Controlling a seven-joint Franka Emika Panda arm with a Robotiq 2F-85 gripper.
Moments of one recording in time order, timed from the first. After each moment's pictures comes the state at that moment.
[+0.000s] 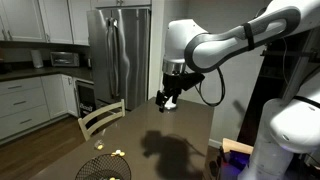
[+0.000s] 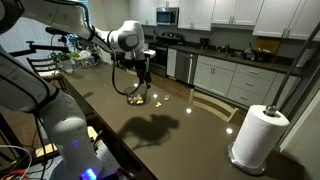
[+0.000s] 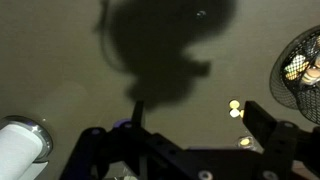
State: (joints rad) arm -0.04 -0.48 0.23 -2.50 -0.06 2.12 0.45
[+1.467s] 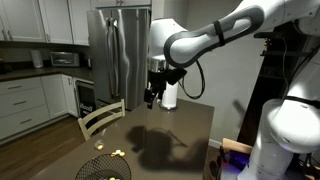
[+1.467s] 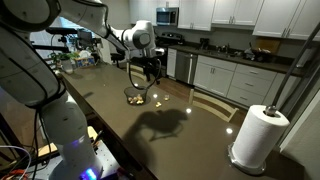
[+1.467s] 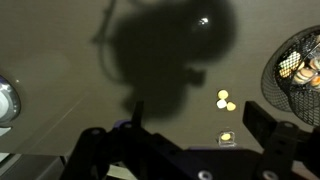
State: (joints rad) arm -0.02 -0.26 0.19 -2.30 -0.11 2.11 0.26
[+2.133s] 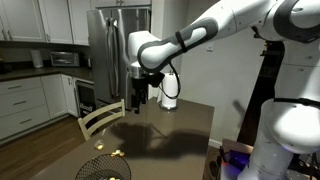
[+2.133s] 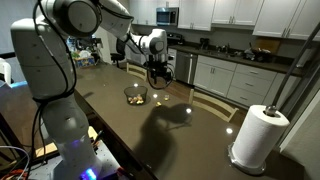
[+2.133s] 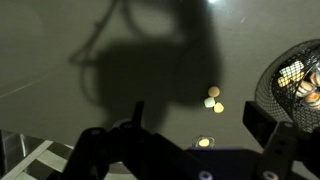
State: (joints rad) arm 0.03 0.06 0.12 -2.04 -0.11 2.10 -0.03
